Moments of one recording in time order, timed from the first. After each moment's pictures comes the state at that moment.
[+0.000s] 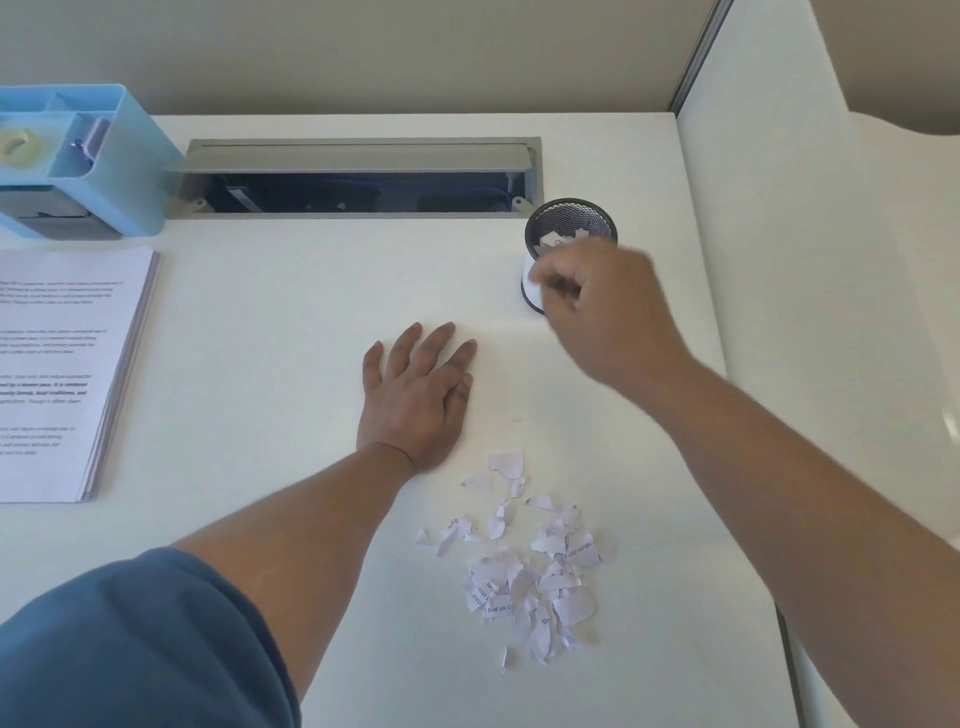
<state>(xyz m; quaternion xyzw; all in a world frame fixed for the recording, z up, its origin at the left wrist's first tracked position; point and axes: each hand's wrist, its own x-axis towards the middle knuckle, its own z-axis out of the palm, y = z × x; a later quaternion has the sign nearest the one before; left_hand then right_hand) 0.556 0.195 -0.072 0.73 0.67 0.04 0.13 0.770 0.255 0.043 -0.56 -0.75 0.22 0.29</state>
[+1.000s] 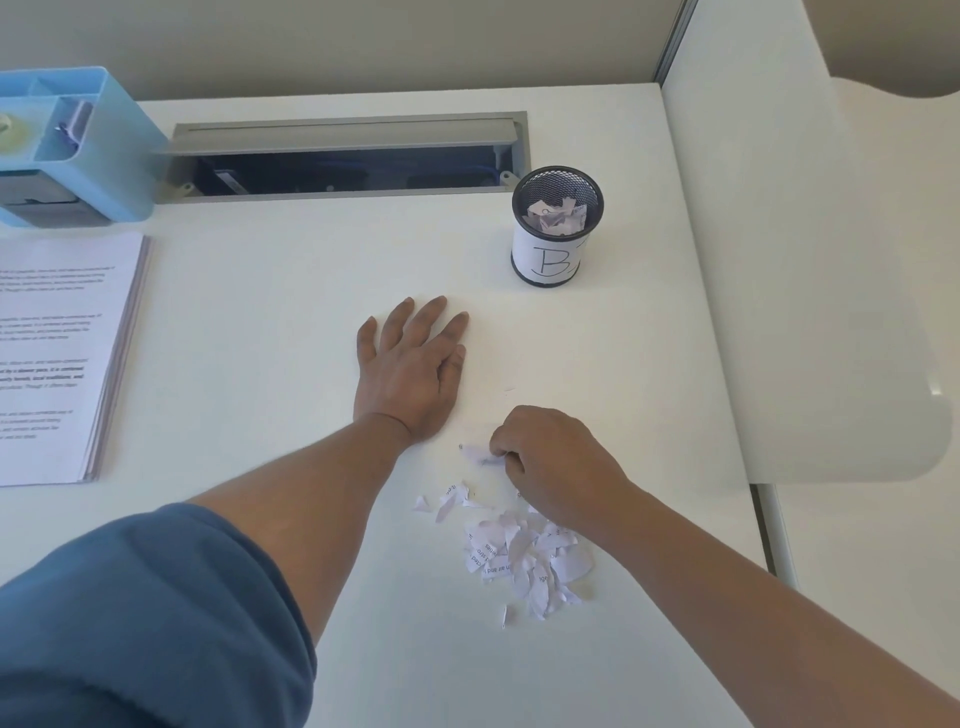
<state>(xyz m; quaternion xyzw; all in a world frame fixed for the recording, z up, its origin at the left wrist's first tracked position) 0.558 0.195 -0.068 0.72 0.68 0.04 0.14 0.757 0.134 -0.025 -0.51 -0.79 0.34 -0.03</state>
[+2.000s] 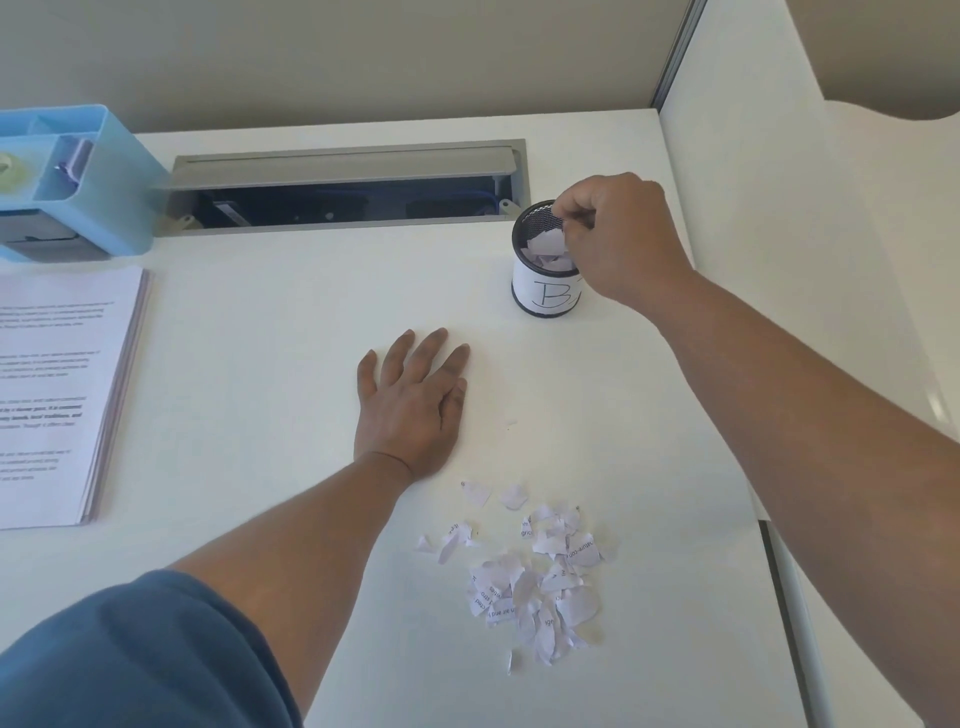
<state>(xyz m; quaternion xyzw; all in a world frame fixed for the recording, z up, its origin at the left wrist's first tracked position) 0.557 0.195 -0.071 0.73 0.67 0.04 0.14 0.788 0.323 0.046 -0.64 -0.69 0.21 0.25</state>
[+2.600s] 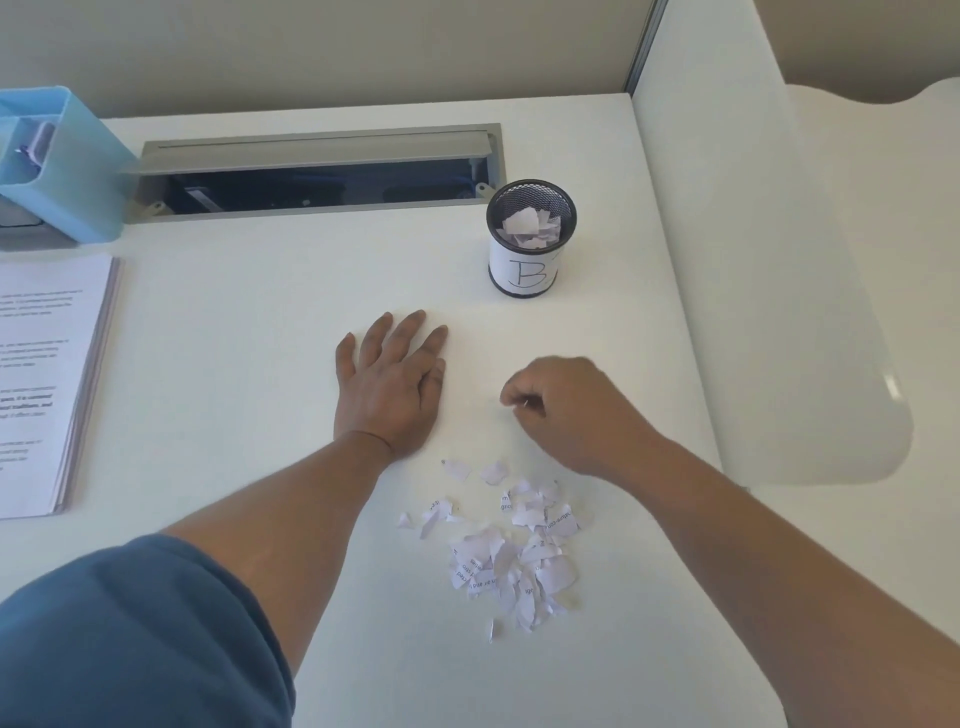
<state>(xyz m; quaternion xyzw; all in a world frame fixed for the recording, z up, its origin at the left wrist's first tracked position) 0.559 0.195 -0.072 0.72 0.68 0.03 0.13 0.787 0.177 0.010 -0.57 -0.74 0.36 0.07</state>
